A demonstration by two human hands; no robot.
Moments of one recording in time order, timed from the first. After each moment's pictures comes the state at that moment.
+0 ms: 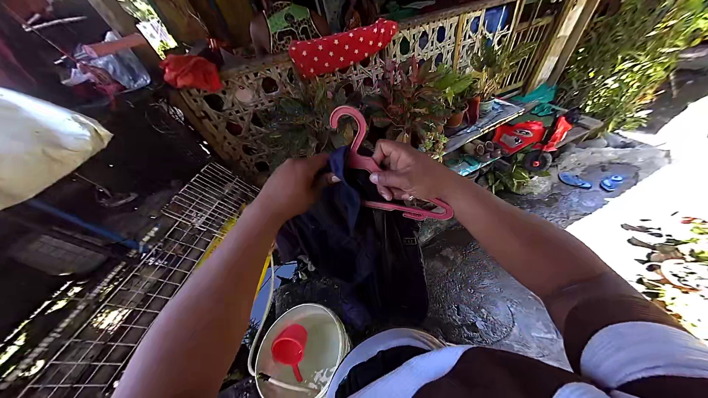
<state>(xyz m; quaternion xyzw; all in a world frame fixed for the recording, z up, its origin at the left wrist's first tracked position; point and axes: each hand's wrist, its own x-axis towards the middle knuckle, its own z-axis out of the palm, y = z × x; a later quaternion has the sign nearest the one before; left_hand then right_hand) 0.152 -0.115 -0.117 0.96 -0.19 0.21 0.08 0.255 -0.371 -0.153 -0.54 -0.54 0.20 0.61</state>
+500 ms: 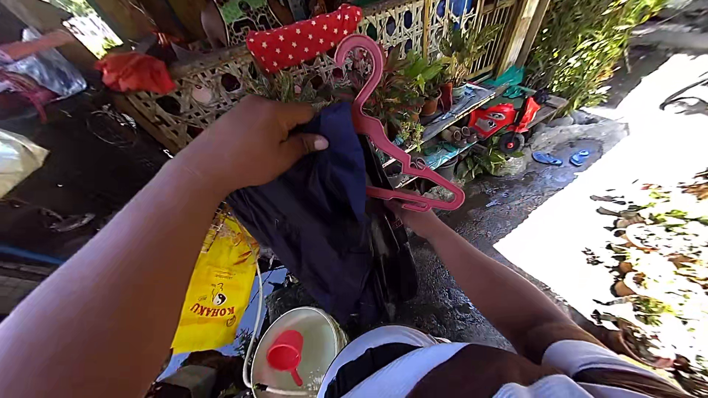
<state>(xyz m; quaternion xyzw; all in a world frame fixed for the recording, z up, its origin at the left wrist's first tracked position) 0.155 -0.179 -0.027 0.95 -0.27 0.15 0.00 0.248 -0.415 -0.295 -0.67 -0.31 0.03 0.67</state>
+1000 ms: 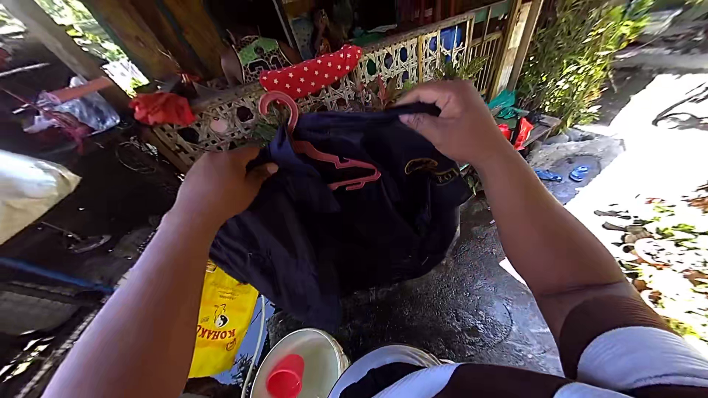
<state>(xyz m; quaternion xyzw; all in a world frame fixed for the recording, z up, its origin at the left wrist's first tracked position) 0.141 -0.113 -0.049 0.98 -0.01 0.20 -0.02 0.257 -0.477 -0.078 -0.71 -0.48 -0.26 0.44</state>
